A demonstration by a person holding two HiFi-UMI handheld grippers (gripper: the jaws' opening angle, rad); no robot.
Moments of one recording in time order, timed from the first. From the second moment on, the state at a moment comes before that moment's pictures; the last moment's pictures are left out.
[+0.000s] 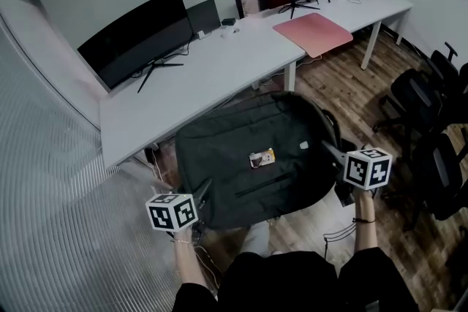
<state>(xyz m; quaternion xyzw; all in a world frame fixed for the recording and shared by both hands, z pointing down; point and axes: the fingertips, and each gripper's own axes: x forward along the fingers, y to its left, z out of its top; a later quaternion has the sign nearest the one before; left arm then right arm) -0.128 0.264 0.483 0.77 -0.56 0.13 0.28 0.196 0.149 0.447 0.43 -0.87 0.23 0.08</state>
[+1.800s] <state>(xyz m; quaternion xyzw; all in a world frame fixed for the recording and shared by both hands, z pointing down) -0.201 -0.178 0.476 0.80 -0.50 0.14 0.31 0.134 -0.255 0.430 0.48 -0.83 0.25 0.07</state>
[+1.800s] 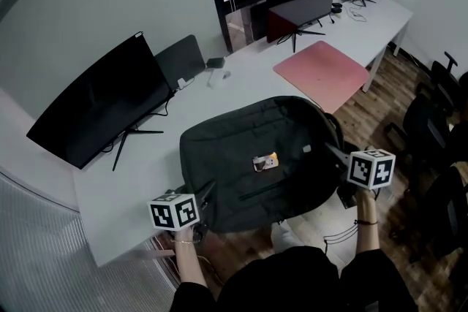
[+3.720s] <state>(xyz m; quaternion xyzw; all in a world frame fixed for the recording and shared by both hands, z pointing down) -0.244 -0.437 0.567 0.72 -0.50 0.15 0.46 0.065 -0.581 0.511 0.41 -0.83 0.34 0.19</state>
